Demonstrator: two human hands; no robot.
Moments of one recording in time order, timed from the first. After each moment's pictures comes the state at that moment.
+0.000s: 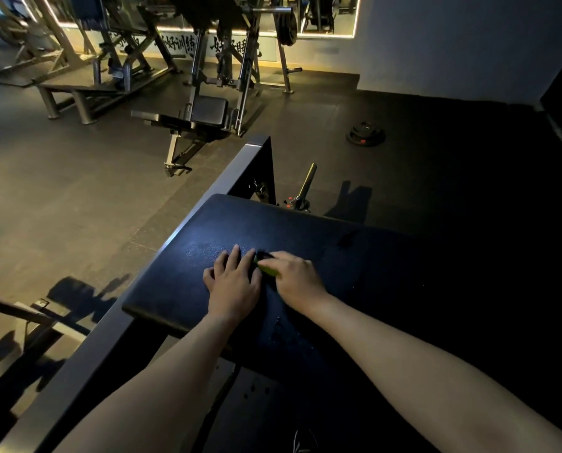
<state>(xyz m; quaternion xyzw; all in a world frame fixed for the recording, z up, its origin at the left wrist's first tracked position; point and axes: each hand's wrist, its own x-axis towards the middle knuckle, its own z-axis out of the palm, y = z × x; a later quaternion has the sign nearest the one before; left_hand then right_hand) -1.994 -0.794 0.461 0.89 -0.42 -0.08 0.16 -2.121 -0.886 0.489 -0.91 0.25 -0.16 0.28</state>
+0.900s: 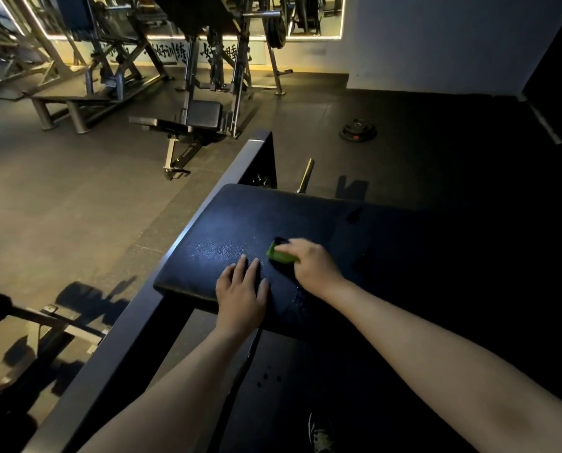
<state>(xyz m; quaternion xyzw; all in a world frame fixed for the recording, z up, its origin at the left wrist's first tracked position) -2.010 -0.709 0.443 0.88 -0.44 -0.05 0.19 -2.136 -0.836 0.499 -0.88 0.31 -0.19 0.31</state>
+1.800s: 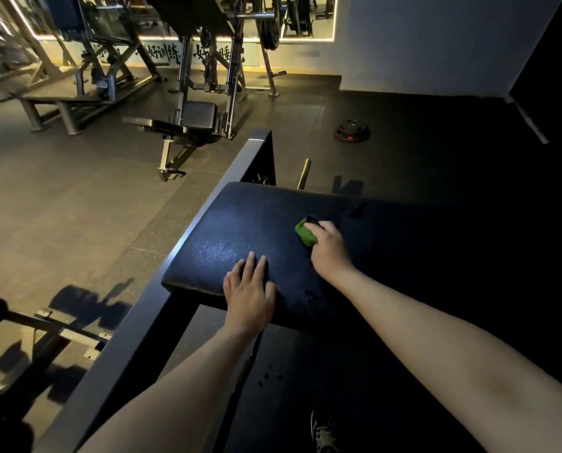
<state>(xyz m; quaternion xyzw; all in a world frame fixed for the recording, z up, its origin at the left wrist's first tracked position) -2.012 -0.698 0.450 0.86 -0.46 -0.09 0.19 -2.128 -0.853 0.484 -0.83 0.44 -0.21 0.27</state>
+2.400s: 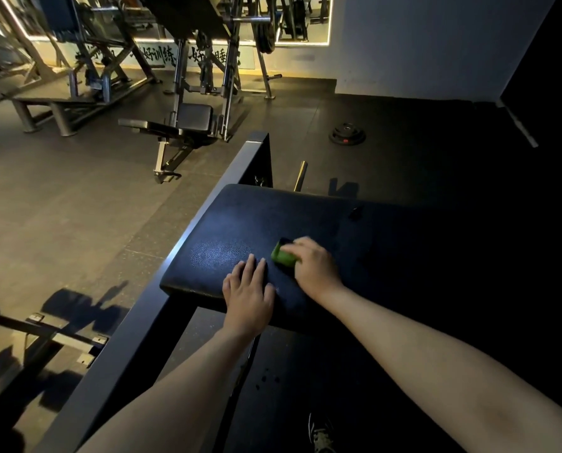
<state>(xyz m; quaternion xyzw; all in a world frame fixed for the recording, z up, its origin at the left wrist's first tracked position) -2.008 -0.695 0.451 0.85 -0.48 -0.08 0.19 -2.123 -0.808 0.494 -0.86 0.38 -0.22 0.26</state>
